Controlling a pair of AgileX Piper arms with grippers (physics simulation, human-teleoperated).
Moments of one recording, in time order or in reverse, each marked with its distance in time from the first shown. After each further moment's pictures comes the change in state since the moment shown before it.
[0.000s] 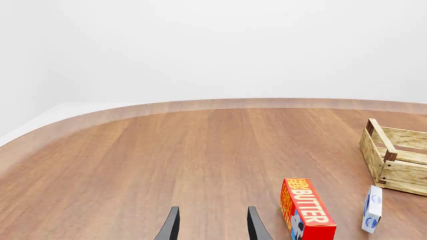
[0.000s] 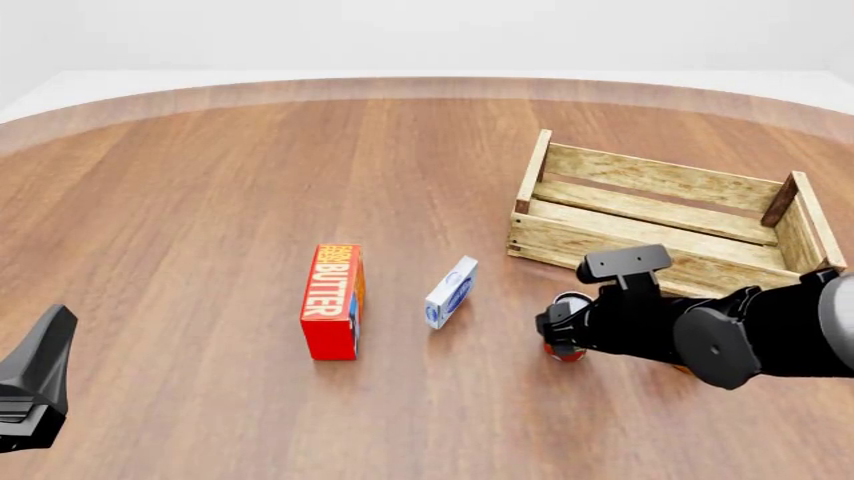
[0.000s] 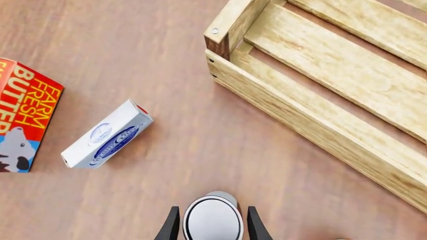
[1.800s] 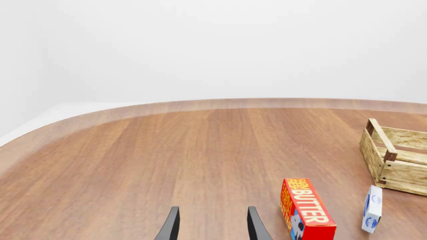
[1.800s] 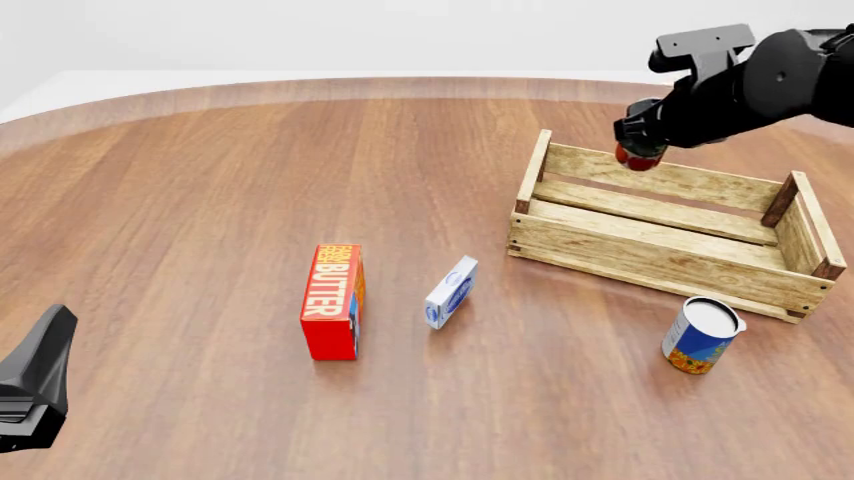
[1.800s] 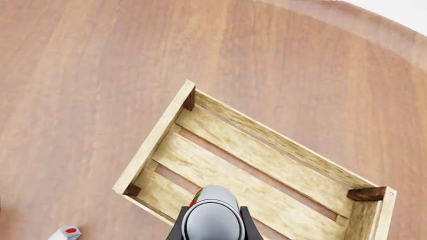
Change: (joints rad) left arm 0.000 0.000 0.000 0.000 0.000; right arm -0.300 0.067 -0.782 0.606 -0.257
